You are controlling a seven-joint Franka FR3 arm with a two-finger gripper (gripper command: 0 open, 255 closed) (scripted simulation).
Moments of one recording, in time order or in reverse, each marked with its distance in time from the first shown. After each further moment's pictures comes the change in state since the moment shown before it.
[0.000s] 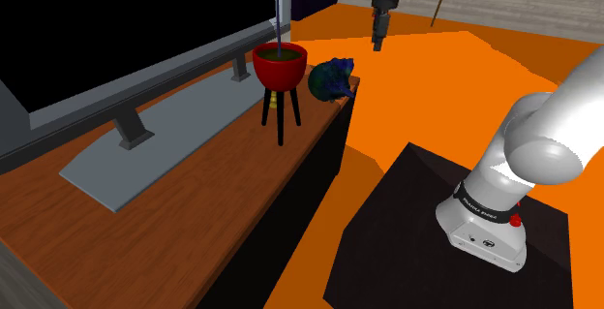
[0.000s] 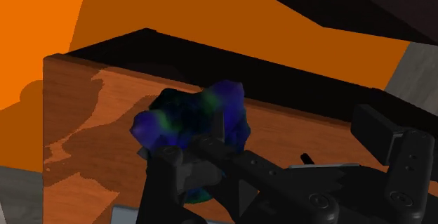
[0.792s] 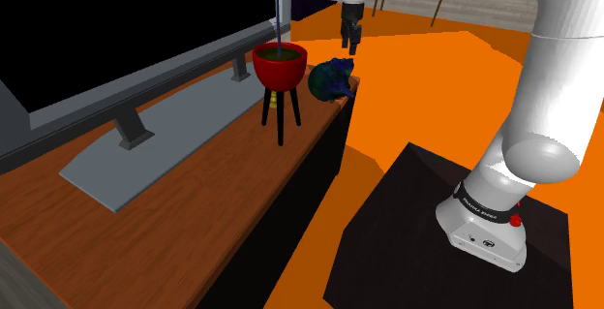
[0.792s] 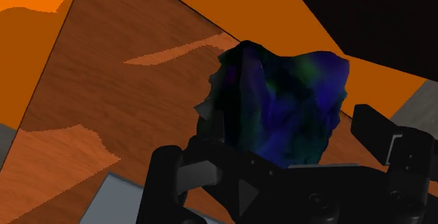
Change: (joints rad) arm -0.052 0.526 -0.051 0.434 0.176 0.020 -0.478
